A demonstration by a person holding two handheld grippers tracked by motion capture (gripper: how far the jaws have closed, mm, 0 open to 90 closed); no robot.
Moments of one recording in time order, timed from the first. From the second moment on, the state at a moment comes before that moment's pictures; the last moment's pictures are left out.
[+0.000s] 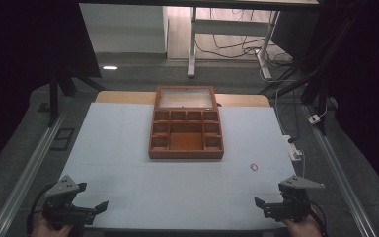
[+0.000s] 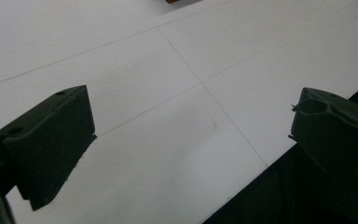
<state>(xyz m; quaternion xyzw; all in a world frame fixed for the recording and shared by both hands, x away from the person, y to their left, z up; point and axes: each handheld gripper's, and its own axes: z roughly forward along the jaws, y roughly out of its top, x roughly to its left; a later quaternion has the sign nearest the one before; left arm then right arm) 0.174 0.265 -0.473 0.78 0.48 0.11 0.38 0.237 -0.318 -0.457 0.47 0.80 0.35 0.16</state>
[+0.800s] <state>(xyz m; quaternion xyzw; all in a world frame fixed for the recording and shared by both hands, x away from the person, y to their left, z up) 0.173 0.265 -0.473 0.78 0.48 0.11 0.38 0.261 -0.308 -0.456 0.45 0.80 0.36 0.17</state>
